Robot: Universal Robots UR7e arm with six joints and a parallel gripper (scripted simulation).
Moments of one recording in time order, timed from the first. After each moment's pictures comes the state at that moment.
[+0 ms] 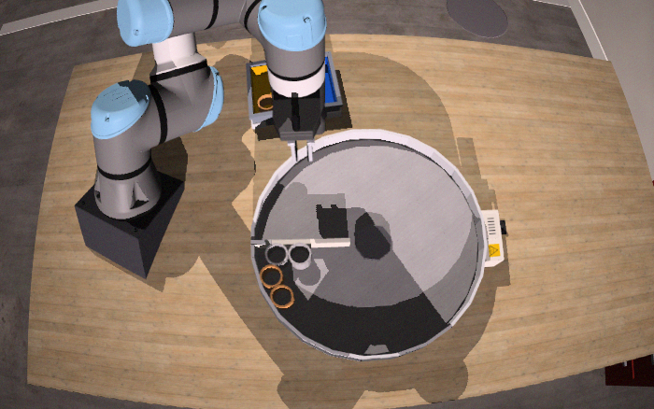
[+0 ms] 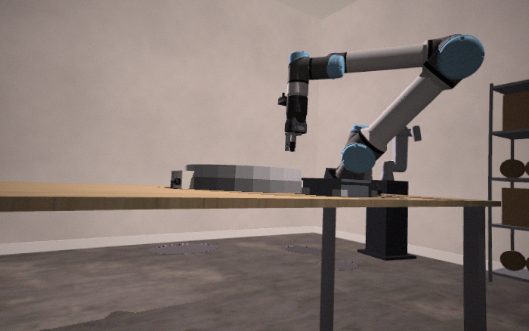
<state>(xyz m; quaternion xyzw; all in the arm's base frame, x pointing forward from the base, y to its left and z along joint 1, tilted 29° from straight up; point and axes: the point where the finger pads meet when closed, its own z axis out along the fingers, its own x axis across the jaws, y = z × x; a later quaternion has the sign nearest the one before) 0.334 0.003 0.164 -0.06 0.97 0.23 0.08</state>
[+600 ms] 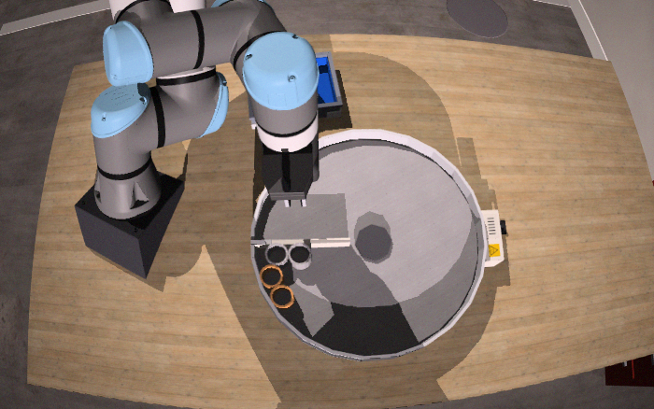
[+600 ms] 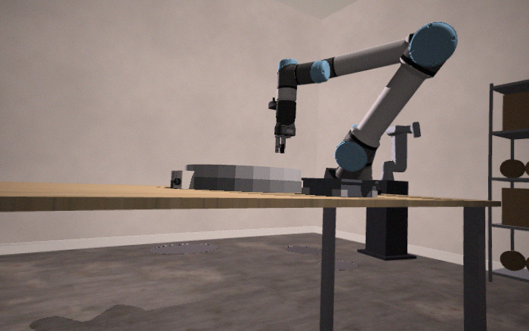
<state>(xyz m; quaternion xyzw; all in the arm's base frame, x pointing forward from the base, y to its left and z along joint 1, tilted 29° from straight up) 0.336 -0.065 0.126 -0.06 0.97 0.23 0.08</state>
